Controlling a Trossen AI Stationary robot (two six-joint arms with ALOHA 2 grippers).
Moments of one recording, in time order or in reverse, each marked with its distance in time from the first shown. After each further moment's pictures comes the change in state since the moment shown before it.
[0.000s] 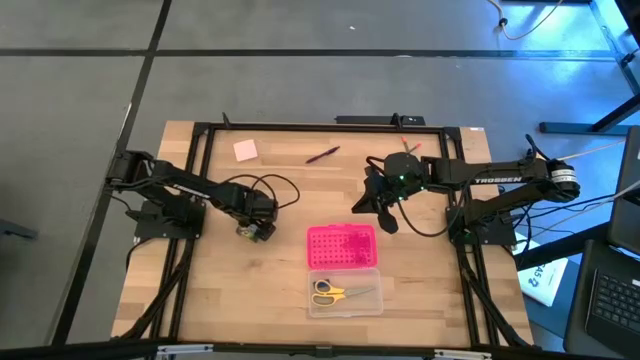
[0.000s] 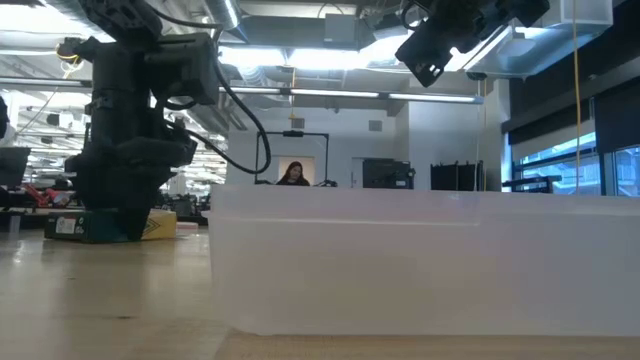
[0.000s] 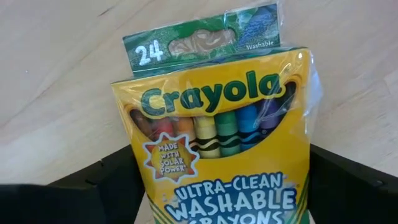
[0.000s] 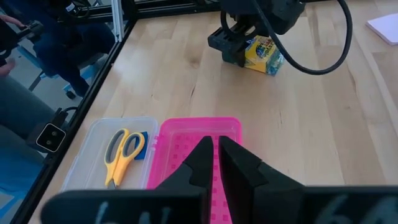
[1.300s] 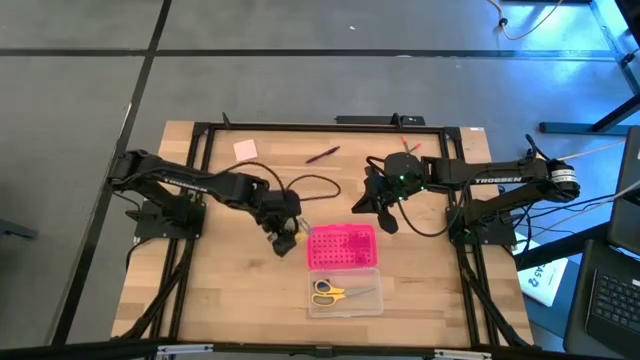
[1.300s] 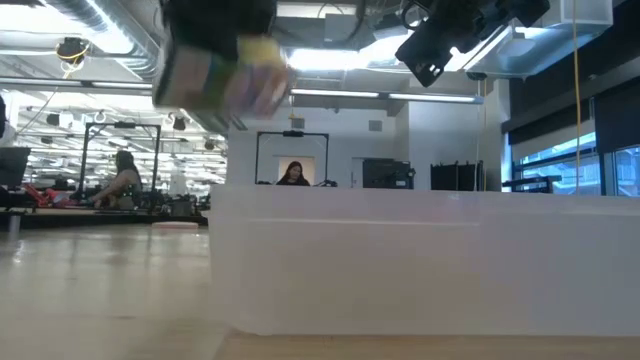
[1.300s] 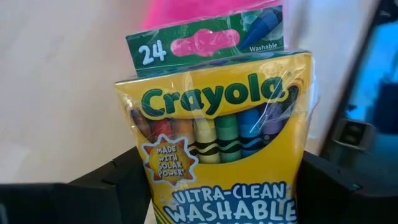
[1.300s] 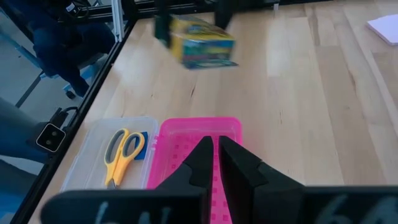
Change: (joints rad) left arm -0.100 0.003 0.495 -0.072 0.227 0.334; right arm 0.000 -0.001 0.000 0.000 0.000 -0.001
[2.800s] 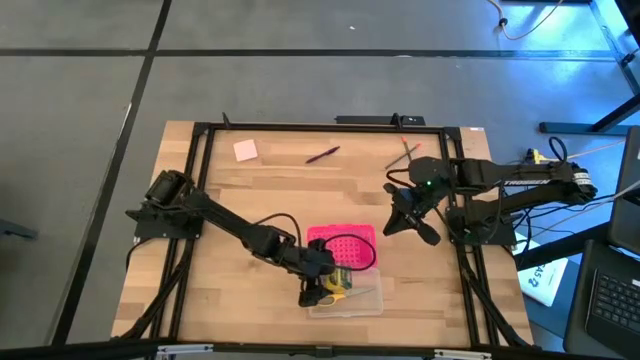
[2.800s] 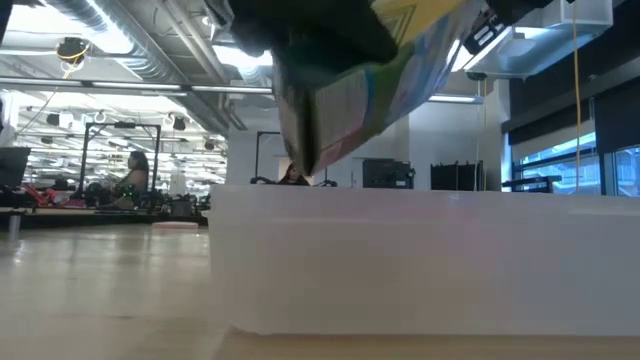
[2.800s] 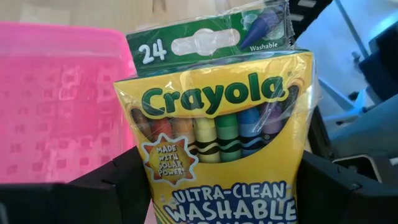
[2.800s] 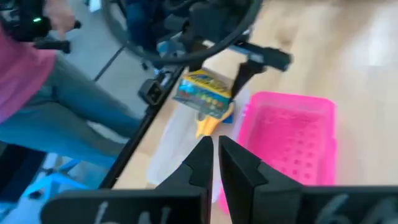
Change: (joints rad) left arm -0.250 0.380 0.060 0.668 -0.211 0.300; right arm 0.074 -0.203 0.000 -0.258 -0.228 -0.055
